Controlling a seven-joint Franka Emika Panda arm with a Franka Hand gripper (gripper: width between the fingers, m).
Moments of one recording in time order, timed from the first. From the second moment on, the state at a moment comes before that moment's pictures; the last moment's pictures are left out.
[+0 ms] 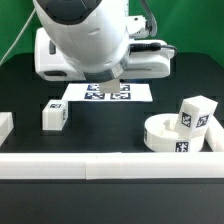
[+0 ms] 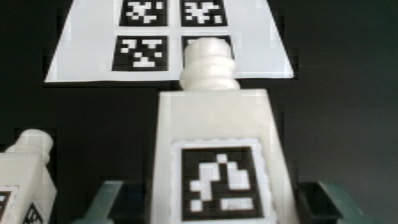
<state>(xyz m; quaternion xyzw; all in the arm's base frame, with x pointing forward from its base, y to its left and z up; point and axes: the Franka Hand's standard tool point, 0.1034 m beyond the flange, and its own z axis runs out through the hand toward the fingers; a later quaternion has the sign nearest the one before) 0.518 -0.025 0.085 -0.89 0.04 0.45 0.06</state>
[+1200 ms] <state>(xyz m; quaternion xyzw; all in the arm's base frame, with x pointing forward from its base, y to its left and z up) 0.587 0.005 0.119 -1.00 0.01 0.06 0.04</state>
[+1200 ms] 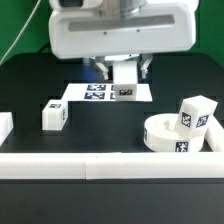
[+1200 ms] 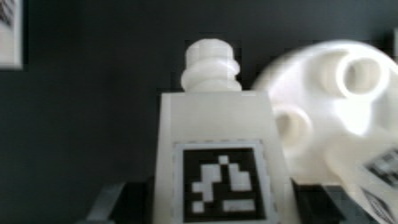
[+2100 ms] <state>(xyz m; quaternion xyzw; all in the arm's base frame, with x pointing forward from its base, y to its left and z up) 0.601 0.010 0.122 -0.98 0.01 -0.18 0.00</state>
